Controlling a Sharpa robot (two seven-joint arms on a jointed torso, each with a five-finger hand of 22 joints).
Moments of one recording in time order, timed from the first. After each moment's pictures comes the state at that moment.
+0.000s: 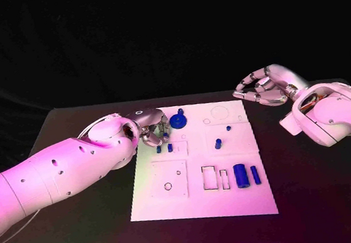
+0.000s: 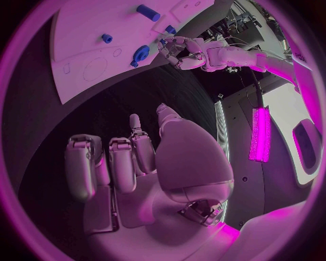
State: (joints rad) left arm 1.16 -0.67 -0.01 1.33 -1.59 -0.14 -0.08; left_hand 1.32 -0.28 0.65 0.10 0.26 0.96 0.14 0.22 0.56 1.13 0.07 0.36 0.22 1.34 0.00 1.38 0.90 0.12 1.27 0.09 1.22 1.04; right arm 1.27 -0.98 -0.11 1.58 -0.91 -0.55 0.08; right_hand 1.27 -0.07 0.08 0.29 0.22 0.87 0.15 0.29 0.40 1.41 0.07 1.38 1.31 1.47 0.00 1.51 1.31 0.02 1.47 0.11 1.46 1.31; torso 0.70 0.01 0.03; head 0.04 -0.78
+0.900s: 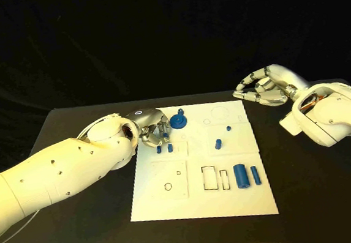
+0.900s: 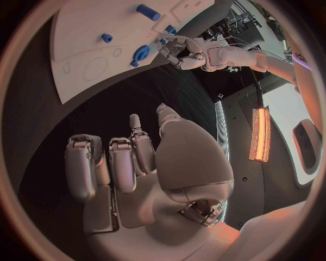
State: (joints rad) left arm 1.16 -0.68 -0.01 1.33 -1.59 -0.14 -0.07; left_hand 1.30 -0.29 0.59 0.14 0.26 0.91 0.13 0.16 0.52 1.14 0.06 0.33 0.23 1.34 0.00 1.38 0.90 0.12 1.27 0.09 1.21 1.04; right arm 1.27 -0.98 -0.11 1.58 -0.91 -0.55 0.08; right_hand 1.27 -0.07 0.08 0.29 0.22 0.87 0.15 0.29 0.40 1.41 0.07 1.38 1.31 1.47 0.00 1.51 1.31 0.02 1.47 0.11 1.46 1.31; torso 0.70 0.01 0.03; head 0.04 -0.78
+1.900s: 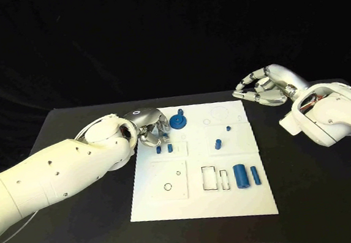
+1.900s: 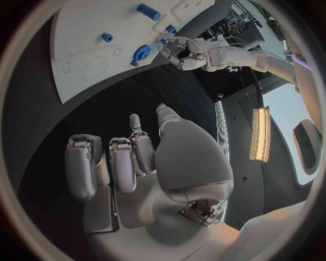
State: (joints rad) left arm 1.16 -0.69 -0.01 1.34 -1.58 -0.17 -0.07; left_hand 1.30 -0.29 0.58 0.15 0.26 0.90 0.14 0.15 0.50 1.14 0.06 0.33 0.23 1.34 0.00 1.38 0.89 0.12 1.27 0.09 1.20 1.03; right arm 1.27 -0.98 -0.11 1.58 -0.91 -0.56 0.08; right_hand 1.27 -0.07 0.08 0.29 0.22 0.87 0.15 0.29 0.40 1.41 0.07 1.38 1.31 1.47 0.00 1.51 1.31 0.02 1.47 0.11 1.46 1.31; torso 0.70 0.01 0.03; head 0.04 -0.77
